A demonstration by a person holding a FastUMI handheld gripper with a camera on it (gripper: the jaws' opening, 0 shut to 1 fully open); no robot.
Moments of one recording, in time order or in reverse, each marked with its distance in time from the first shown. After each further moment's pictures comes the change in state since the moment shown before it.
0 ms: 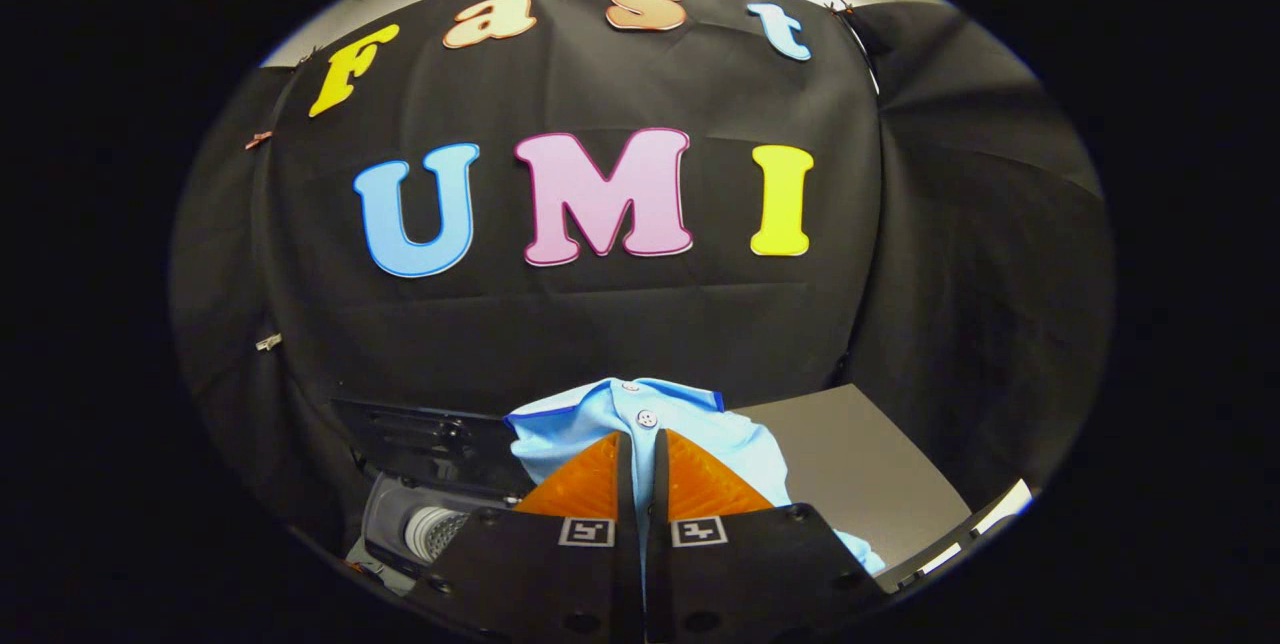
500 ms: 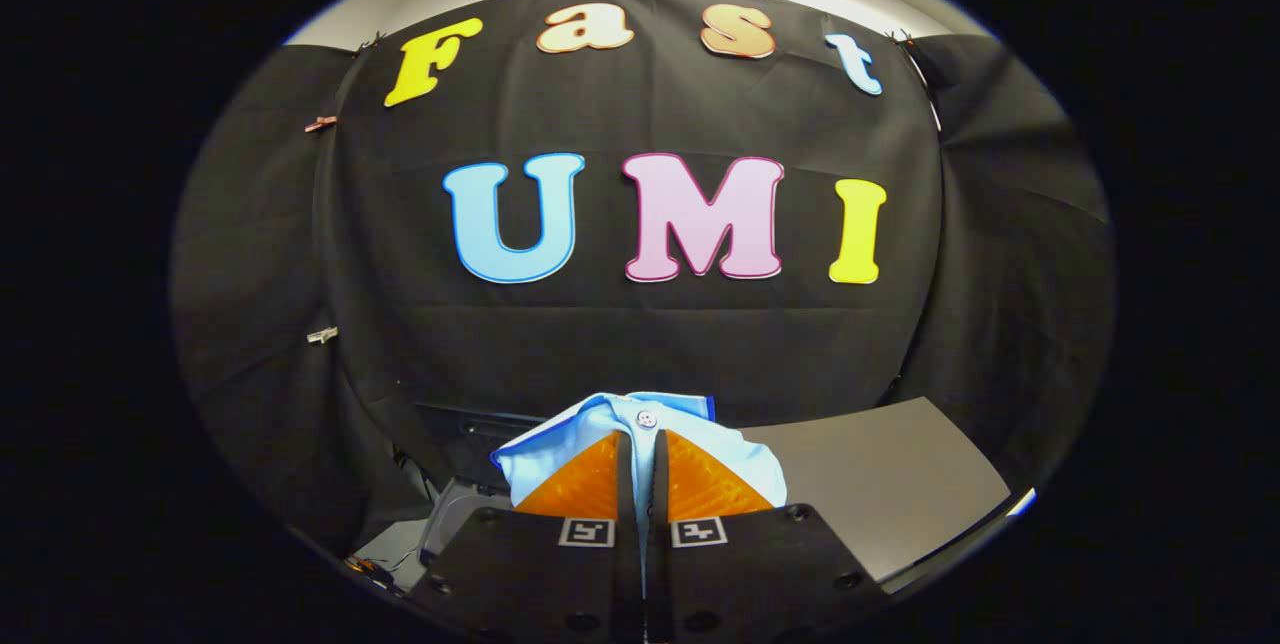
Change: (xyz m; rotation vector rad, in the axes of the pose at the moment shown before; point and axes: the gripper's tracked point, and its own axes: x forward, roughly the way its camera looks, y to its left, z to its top) arm -0.038 0.142 -0.002 -0.059 -0.034 0.121
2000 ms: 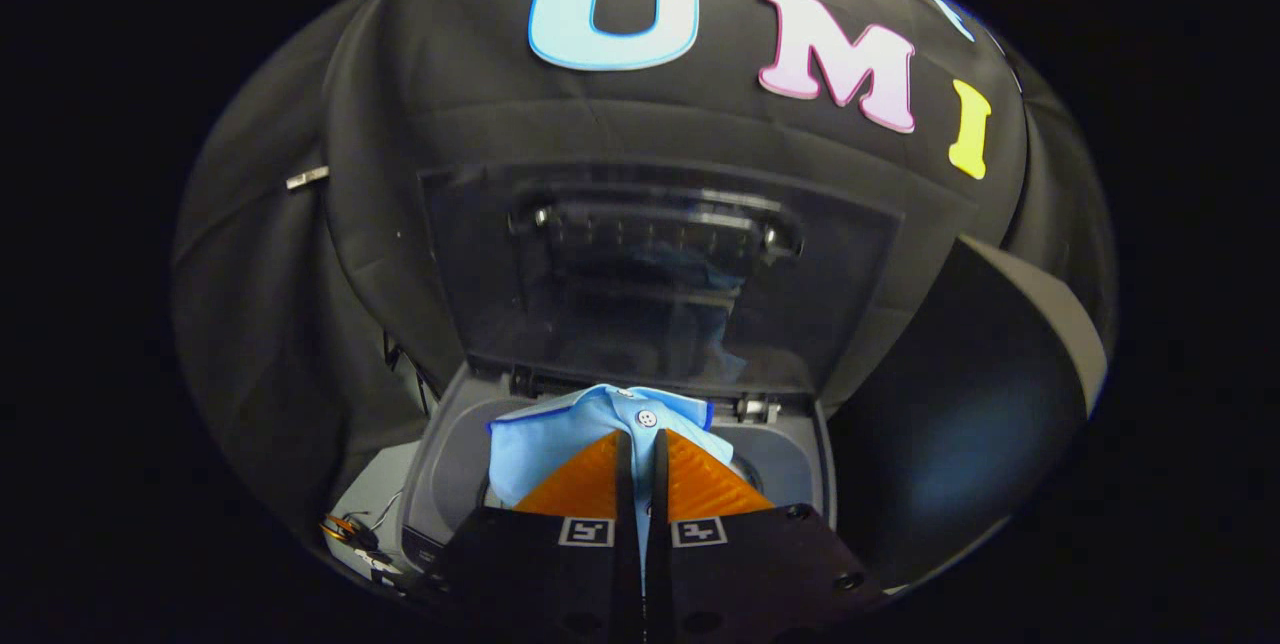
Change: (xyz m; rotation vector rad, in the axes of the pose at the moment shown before) arm 0.147 0.155 -0.299 -0.084 0.361 -0.005
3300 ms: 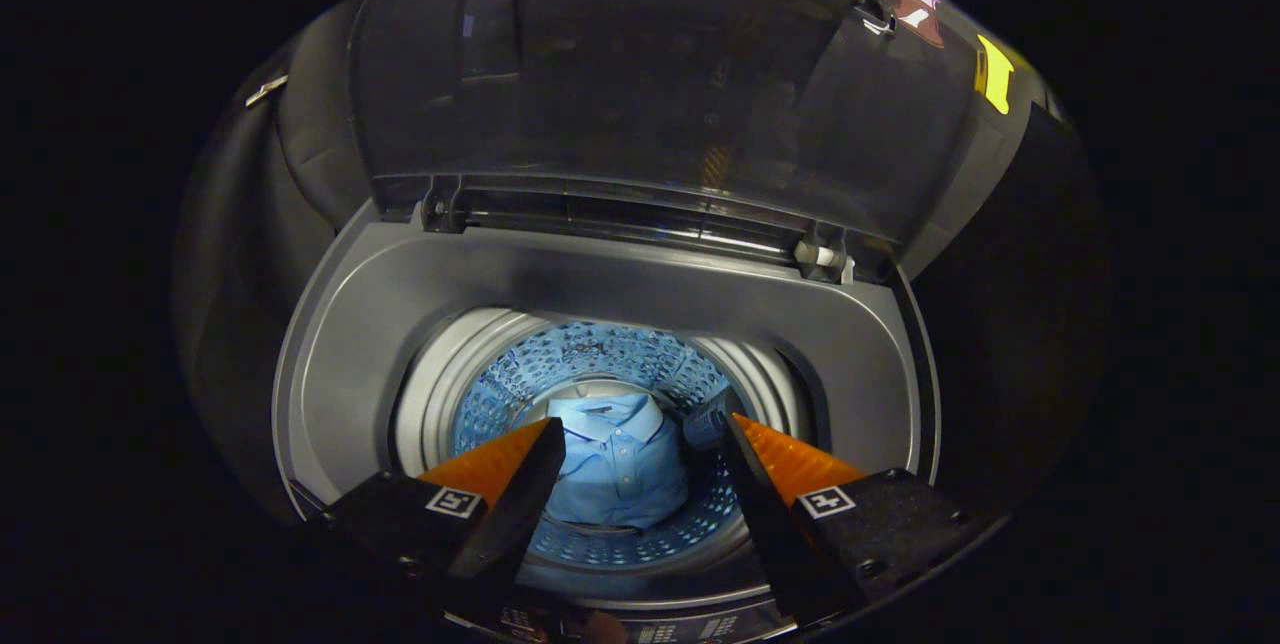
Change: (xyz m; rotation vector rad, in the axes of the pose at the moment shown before) arm 0.069 -0.008 -0.122 -0.043 0.286 -0.067
